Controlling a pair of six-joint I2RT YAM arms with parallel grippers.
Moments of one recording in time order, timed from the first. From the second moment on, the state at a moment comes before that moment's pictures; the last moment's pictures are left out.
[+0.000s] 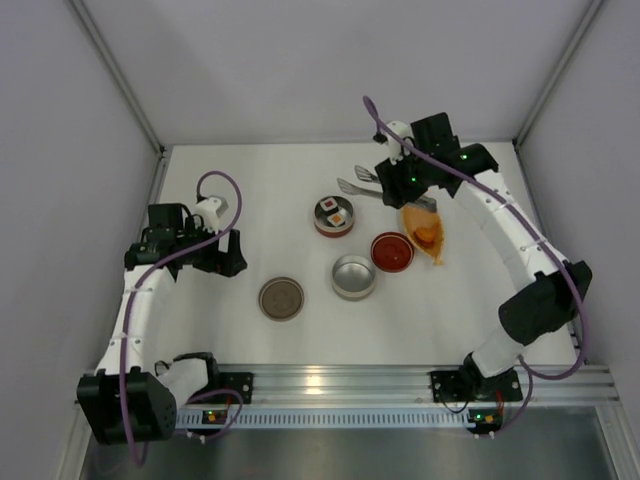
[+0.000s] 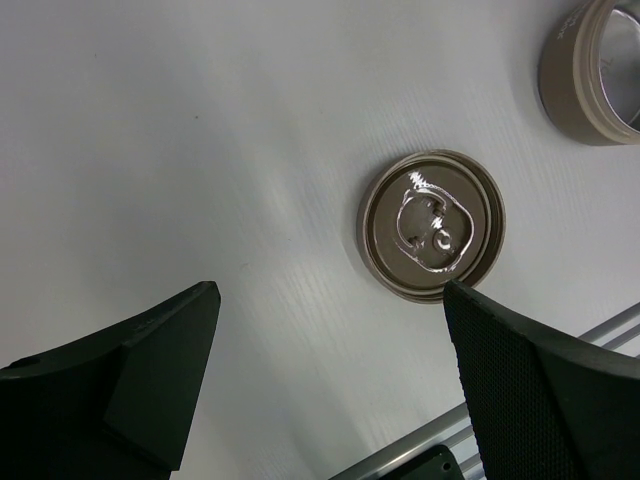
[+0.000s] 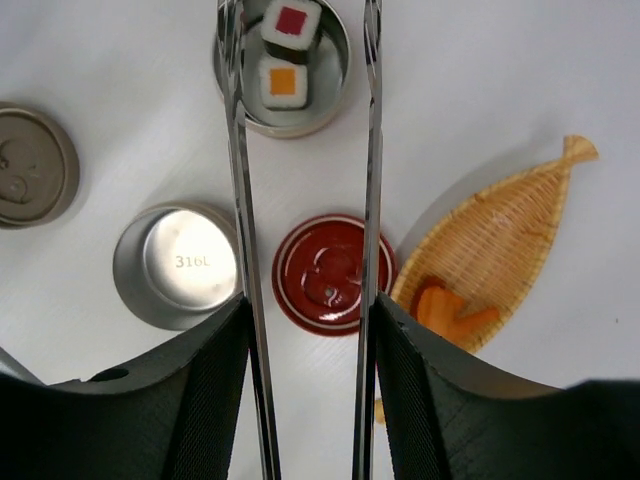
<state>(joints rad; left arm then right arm) 0.08 1.08 0.94 -0.79 0.49 0.25 0.45 1.66 1.76 -0.95 -0.19 -0.24</state>
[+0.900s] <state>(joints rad) 0.08 1.10 0.94 -0.81 0.54 0.29 0.03 1.46 1.50 -1.23 -0.14 -0.54</state>
